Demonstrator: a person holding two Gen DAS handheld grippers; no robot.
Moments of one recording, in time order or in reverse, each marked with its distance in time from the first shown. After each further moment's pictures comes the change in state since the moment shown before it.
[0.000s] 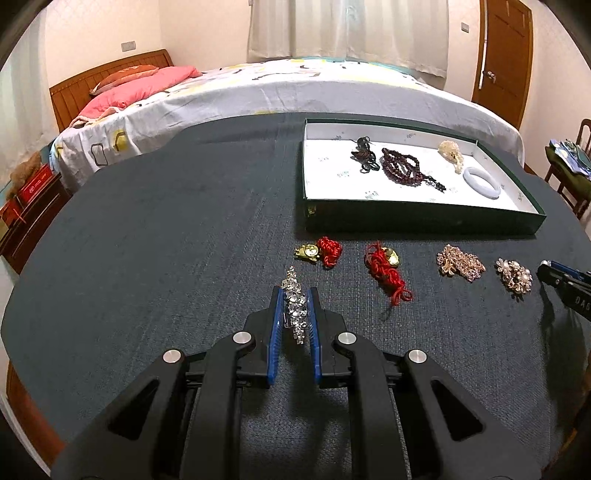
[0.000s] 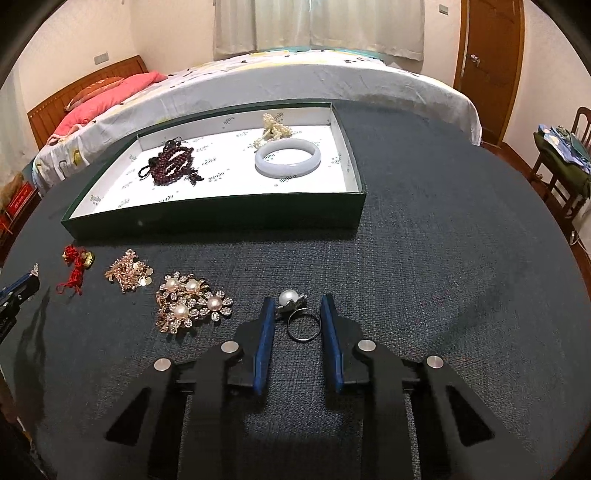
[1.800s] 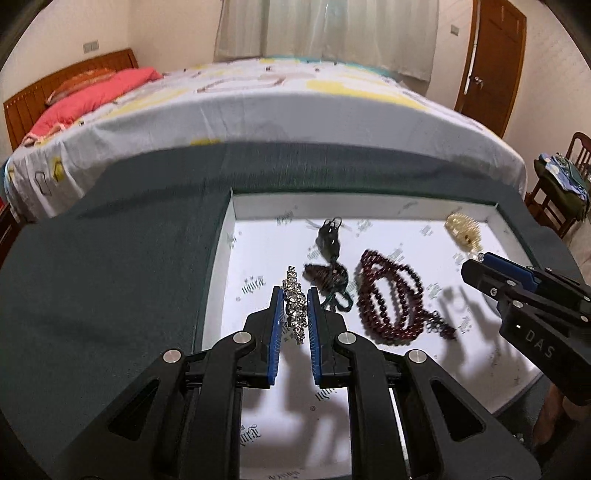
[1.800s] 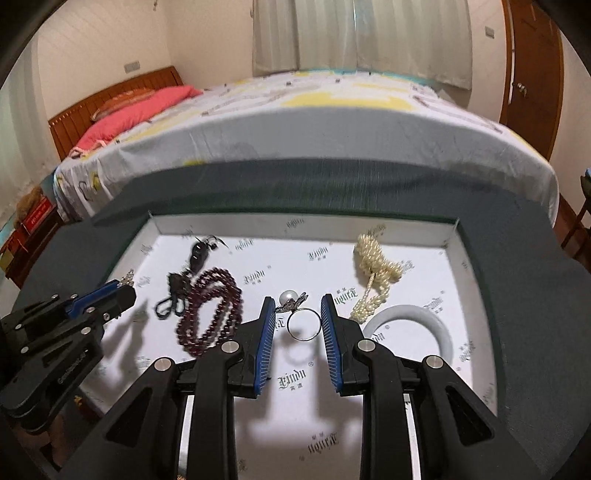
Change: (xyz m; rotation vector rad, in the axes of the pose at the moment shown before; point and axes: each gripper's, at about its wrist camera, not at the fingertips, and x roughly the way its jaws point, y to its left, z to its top) left arm 0.120 -0.049 0.136 0.007 0.021 -0.124; right arm 0.091 0.072 0.147 -0.073 -0.053 0.131
